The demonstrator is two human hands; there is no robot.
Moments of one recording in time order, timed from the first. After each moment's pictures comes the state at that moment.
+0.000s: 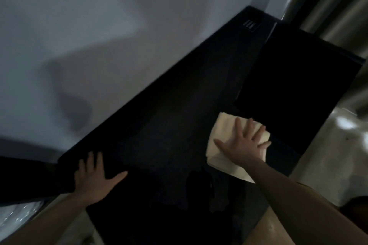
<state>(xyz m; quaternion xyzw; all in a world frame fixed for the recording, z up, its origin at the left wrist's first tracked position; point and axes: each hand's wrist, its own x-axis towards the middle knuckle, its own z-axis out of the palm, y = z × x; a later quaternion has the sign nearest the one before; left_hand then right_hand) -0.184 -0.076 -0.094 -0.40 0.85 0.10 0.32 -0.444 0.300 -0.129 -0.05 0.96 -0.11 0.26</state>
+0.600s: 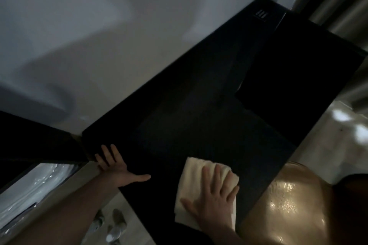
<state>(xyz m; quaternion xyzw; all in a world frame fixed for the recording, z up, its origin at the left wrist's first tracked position) -0.135 -0.069 -0.083 -0.44 0.74 0.23 0.45 -0.172 0.259 -0.117 -0.15 0.90 -0.07 0.41</state>
